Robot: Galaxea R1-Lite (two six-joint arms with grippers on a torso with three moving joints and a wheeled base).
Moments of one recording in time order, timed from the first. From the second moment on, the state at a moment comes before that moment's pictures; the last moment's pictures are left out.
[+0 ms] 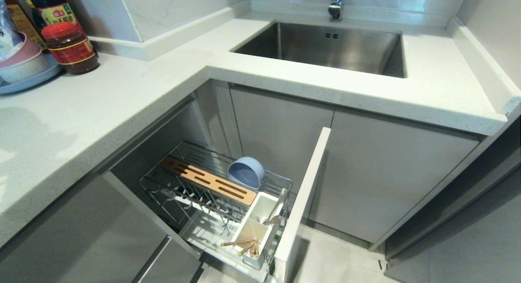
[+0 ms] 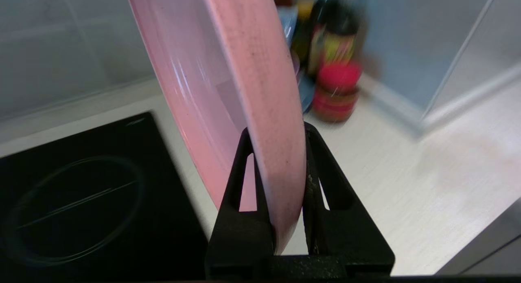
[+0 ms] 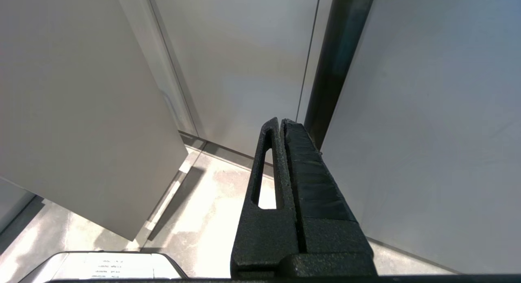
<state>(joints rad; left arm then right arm) 0.18 1.10 -1.74 0.47 0.47 -0.01 0.00 0.00 0.00 0.00 0.00 -0.01</state>
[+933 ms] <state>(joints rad) 0.18 1.39 -1.95 1.04 0.54 0.45 0.00 0.00 0.00 0.00 0.00 -0.01</state>
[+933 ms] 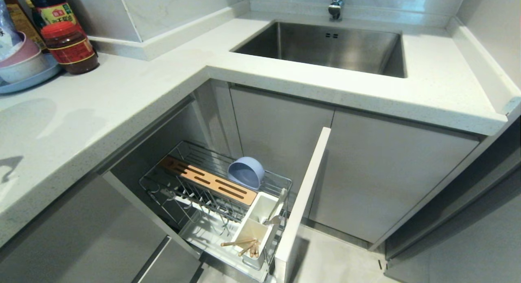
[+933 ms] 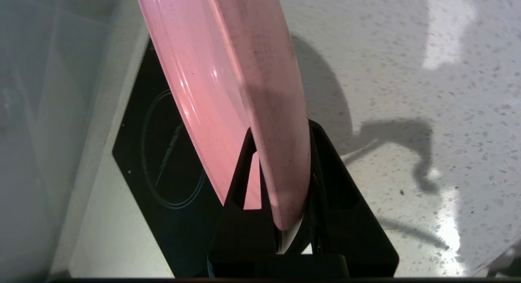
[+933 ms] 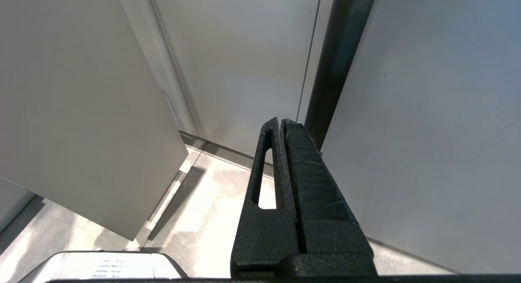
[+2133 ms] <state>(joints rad) 0.02 1.68 -1.97 1.13 0.68 0.45 0.00 0.00 0.00 0.00 0.00 -0.01</state>
